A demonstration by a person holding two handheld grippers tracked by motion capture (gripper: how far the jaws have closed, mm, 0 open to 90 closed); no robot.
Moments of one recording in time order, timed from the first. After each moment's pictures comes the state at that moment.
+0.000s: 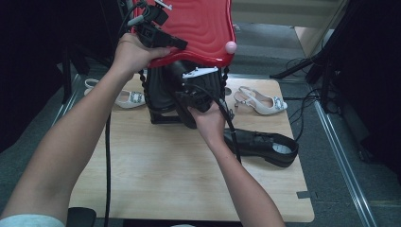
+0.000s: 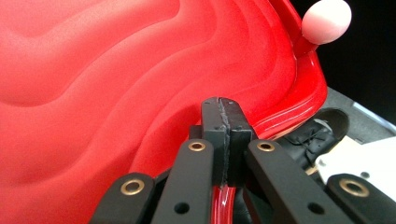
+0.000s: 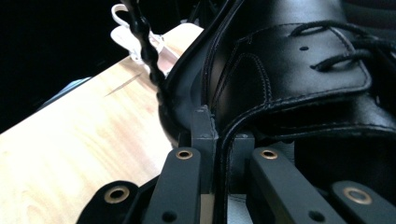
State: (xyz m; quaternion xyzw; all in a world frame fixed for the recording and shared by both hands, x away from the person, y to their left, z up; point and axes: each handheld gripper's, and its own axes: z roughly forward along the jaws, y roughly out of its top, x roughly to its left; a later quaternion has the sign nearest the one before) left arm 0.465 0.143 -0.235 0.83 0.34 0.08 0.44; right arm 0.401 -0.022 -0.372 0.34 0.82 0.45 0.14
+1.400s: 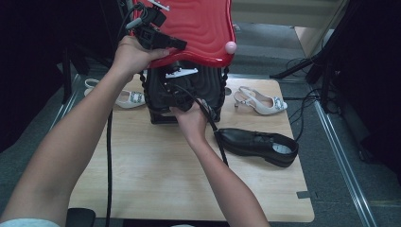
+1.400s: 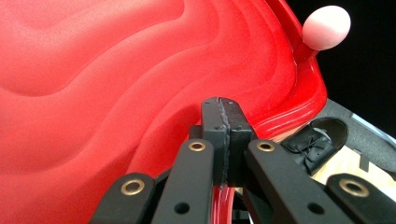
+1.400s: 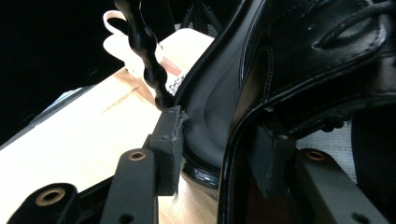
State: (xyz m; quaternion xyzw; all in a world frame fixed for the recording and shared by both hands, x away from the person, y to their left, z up) left arm 0.462 0.146 -0.238 0.82 0.35 0.09 0.45; right arm 0.412 0.025 -0.390 0.37 0.80 0.45 0.14
